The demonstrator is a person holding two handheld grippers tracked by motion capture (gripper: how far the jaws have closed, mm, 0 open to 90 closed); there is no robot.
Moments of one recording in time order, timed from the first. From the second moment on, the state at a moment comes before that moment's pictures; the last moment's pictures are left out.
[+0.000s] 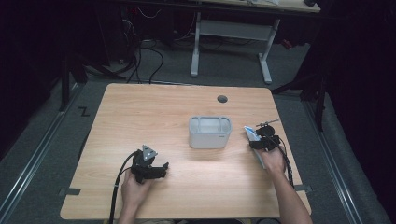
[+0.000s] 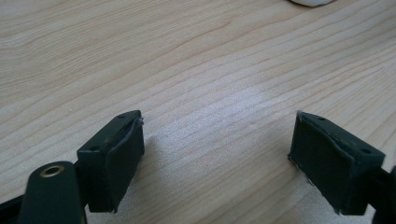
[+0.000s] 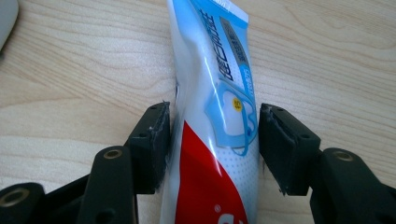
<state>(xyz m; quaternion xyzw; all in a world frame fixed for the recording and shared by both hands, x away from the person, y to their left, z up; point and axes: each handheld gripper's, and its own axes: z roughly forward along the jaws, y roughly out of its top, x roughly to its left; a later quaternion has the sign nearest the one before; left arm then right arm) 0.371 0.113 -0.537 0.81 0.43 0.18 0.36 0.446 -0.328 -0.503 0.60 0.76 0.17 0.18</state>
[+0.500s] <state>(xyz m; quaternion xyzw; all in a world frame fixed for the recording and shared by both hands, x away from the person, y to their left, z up) 0.371 0.113 -0.536 0.81 0.43 0.18 0.35 0.450 -0.334 -0.500 0.60 0.76 0.18 0.15</state>
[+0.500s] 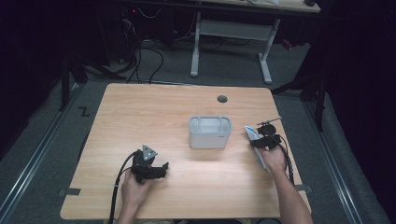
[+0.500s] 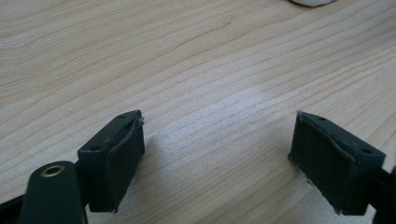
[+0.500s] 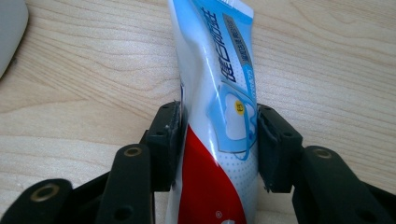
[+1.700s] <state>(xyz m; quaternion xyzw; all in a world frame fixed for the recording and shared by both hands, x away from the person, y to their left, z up) 0.370 0.112 -0.537 0.81 0.44 0.19 0.35 0.434 -0.347 -0.481 0.59 0.76 0.23 0.13</state>
